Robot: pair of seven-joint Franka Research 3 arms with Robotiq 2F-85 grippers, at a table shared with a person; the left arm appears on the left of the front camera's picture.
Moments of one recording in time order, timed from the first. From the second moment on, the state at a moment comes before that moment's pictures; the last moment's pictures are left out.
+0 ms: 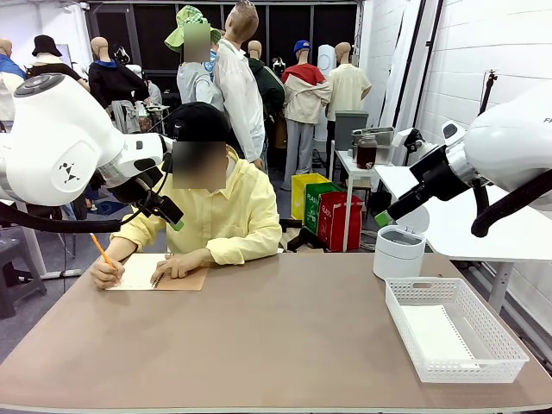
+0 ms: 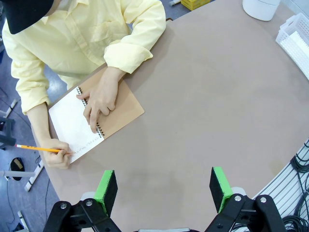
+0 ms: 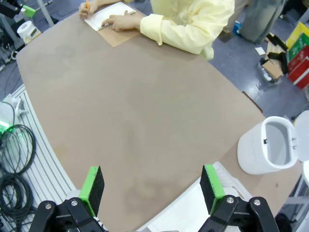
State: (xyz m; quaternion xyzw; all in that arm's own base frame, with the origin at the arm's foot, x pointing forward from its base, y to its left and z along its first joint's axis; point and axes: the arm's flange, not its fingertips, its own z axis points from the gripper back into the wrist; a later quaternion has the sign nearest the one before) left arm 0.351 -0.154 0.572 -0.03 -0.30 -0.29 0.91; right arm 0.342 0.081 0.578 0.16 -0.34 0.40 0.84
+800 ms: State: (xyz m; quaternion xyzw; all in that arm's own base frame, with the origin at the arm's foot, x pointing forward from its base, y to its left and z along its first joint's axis) left arm 0.351 -0.154 0.572 -0.03 -0.30 -0.29 0.91; right arm 0.342 0.081 0.578 0.16 -0.34 0.40 0.84
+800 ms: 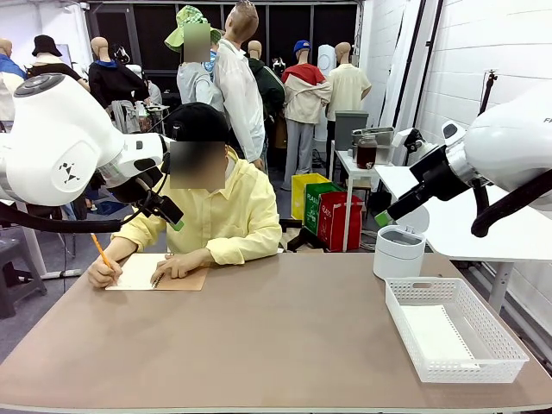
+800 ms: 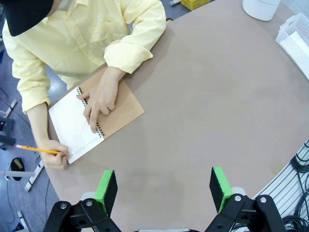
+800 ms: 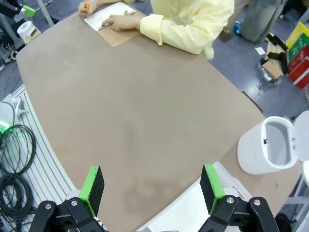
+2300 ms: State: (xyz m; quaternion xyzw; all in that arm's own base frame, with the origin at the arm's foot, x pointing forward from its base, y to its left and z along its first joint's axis) left arm 0.351 -0.154 0.572 -0.03 -0.30 -0.29 0.91; right arm 0.342 0.081 0.578 0.16 -0.34 0.40 0.84
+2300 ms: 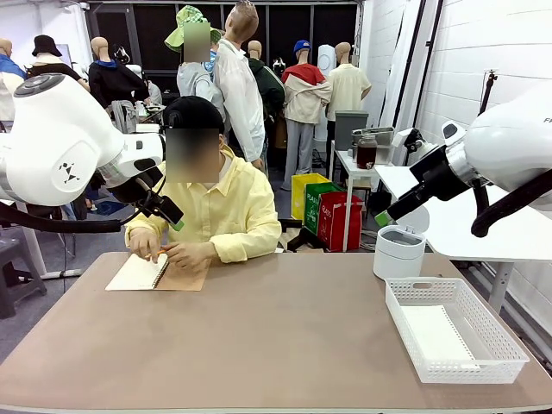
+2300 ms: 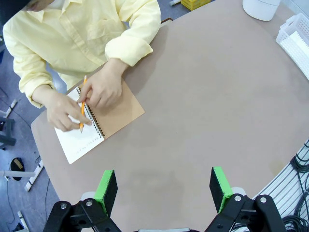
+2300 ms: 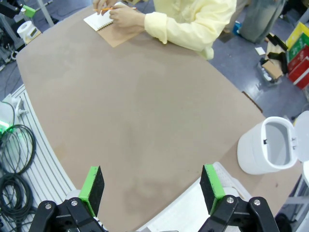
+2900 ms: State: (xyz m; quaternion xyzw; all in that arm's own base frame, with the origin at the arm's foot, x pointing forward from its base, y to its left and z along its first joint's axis) left arm 0.351 -0.154 0.572 -0.03 -0.30 -0.29 0.91; right arm 0.342 0.081 0.578 0.16 -0.34 0.40 0.84
